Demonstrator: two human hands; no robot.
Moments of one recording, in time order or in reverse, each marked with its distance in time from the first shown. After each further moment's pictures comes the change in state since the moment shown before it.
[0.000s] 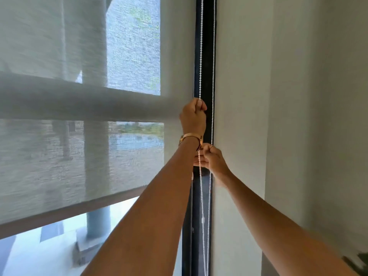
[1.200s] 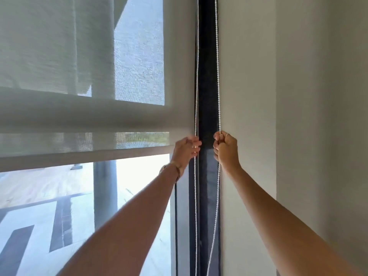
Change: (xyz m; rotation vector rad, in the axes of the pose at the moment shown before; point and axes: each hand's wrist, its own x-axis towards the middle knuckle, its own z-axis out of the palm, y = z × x) left_hand -0.021 -0.065 -0.037 -0.245 -0.441 -0.469; right_hand 0.041 -0.033 -0.009 0.045 0.246 -0.165
